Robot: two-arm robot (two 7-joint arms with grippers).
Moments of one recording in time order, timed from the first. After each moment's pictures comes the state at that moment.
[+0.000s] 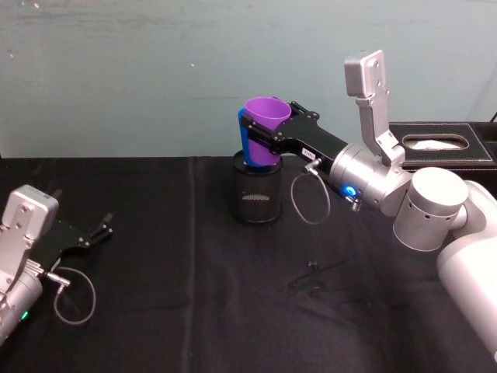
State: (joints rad) left arm -0.20 0.60 0.45 -1.41 -0.25 -0.12 0.03; right arm 0.63 0.21 -0.41 -1.08 0.39 -0.02 0.49
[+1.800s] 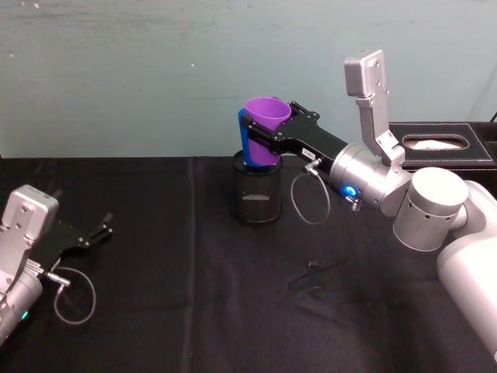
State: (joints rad) left arm -0.20 0.60 0.45 -1.41 -0.25 -0.12 0.03; right arm 0.63 0.21 -0.41 -1.08 0.39 -0.02 0.49
